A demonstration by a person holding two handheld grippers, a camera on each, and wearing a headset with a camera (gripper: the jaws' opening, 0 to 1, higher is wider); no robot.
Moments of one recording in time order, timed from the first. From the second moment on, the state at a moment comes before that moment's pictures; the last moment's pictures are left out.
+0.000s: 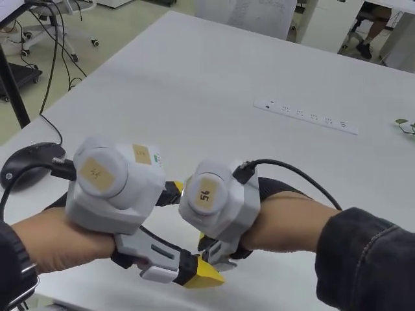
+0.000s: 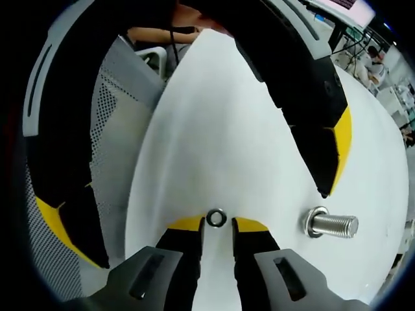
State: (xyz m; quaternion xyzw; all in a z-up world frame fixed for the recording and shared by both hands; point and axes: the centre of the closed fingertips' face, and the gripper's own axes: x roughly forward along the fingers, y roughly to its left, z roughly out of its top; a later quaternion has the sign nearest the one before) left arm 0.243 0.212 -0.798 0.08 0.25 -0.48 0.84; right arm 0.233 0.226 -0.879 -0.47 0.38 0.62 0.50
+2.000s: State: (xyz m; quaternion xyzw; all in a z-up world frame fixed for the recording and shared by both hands) left arm 0.243 0.212 -0.797 0.08 0.24 -0.48 0.84; right arm 0.262 0.186 -0.880 -0.47 0.40 0.59 0.53
